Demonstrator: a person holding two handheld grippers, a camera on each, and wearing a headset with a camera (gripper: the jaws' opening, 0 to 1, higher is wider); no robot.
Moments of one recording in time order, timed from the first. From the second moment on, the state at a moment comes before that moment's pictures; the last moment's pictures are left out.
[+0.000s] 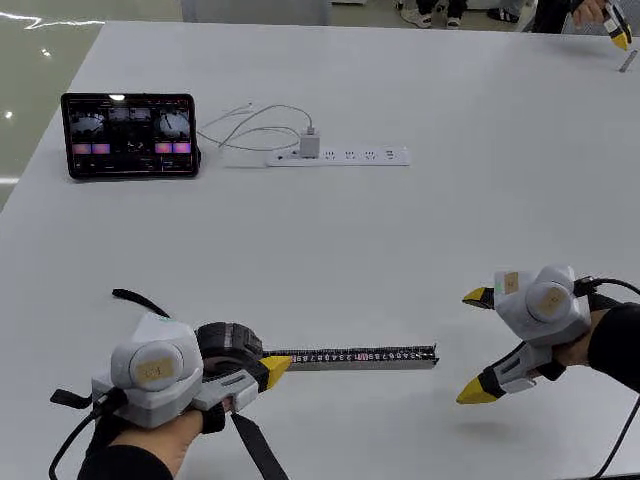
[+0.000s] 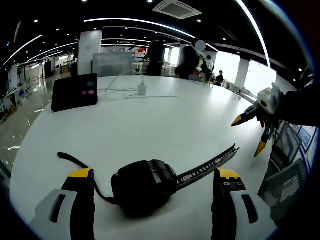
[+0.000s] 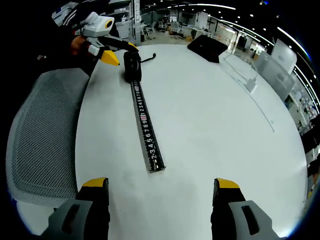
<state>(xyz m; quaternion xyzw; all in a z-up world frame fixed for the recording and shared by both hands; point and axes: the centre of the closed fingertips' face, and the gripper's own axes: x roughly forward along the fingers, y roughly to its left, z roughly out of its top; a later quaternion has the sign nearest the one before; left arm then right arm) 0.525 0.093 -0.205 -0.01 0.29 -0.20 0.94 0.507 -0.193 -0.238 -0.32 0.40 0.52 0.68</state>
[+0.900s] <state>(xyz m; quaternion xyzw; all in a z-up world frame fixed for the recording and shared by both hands) 0.533 0.097 -0.213 -0.02 0.26 -0.13 0.96 0.506 -0.175 -0.259 -0.35 0.40 0.56 0.63</state>
